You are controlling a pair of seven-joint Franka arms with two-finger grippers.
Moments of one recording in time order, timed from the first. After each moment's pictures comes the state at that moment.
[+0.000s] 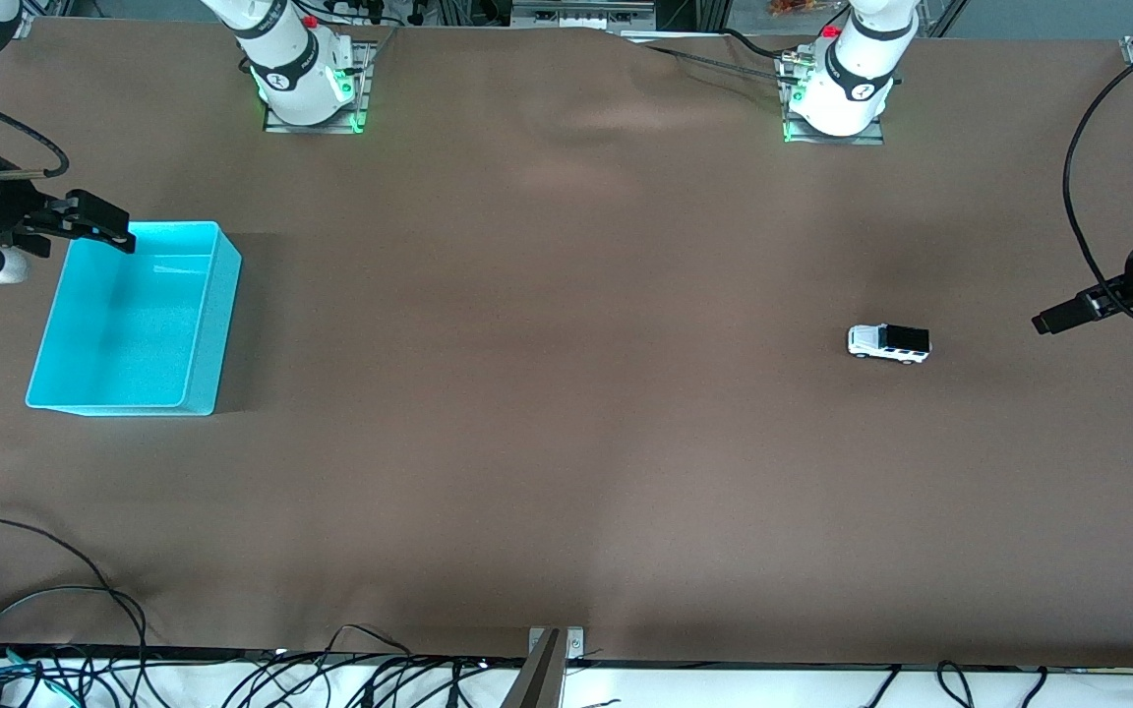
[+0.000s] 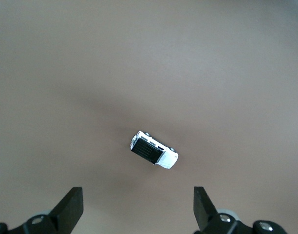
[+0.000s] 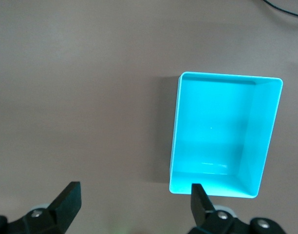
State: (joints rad) left arm 0.59 0.20 -0.52 -1.58 0.09 1.65 -0.41; right arm -0.08 0.07 0.11 -1.56 -0.01 1.54 -0.04
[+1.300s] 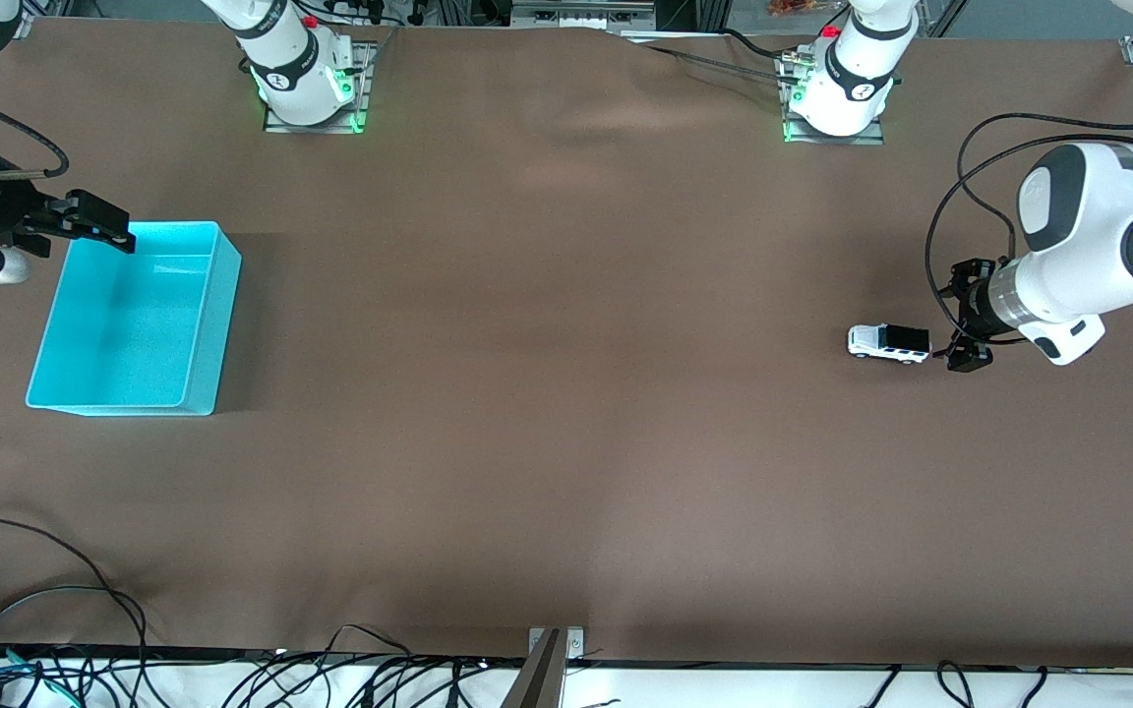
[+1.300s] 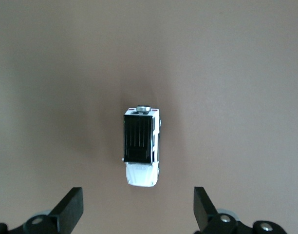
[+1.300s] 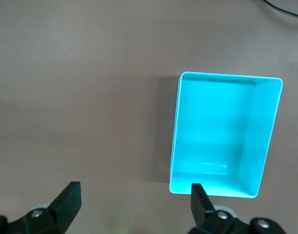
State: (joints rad) left arm 0.57 0.20 -0.52 -2.10 0.09 2.14 -1.50; right arm -0.08 0.07 0.11 -1.56 -0.01 1.54 -0.04
